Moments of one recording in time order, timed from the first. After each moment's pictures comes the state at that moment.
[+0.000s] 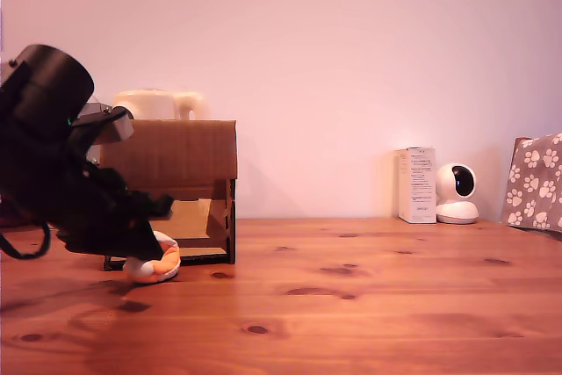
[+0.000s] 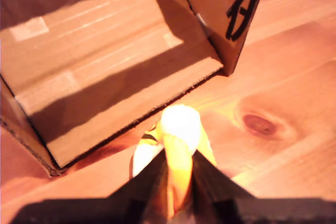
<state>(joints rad) -0.37 1.73 0.64 0.45 0.15 -0.02</state>
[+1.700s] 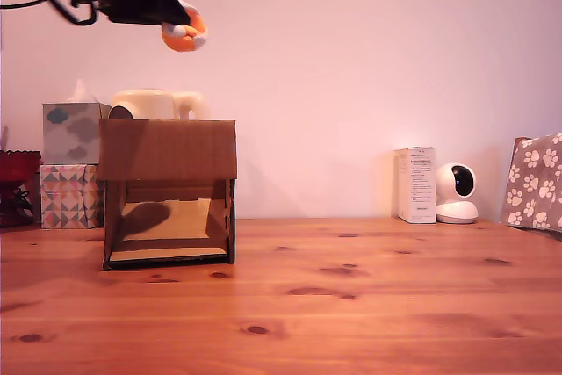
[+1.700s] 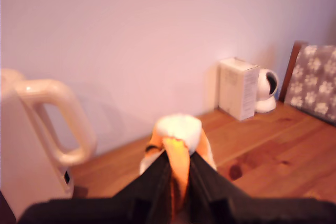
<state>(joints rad) -0.33 1.52 1.18 0.13 0.19 0.03</state>
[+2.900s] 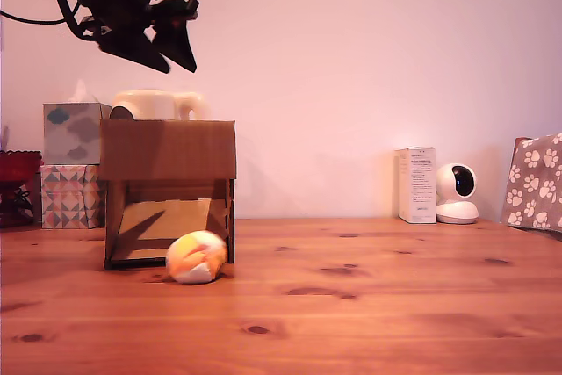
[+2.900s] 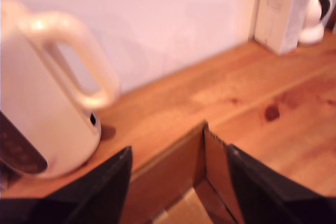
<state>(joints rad) -0.34 1.61 1.36 -0.23 0.13 0.12</state>
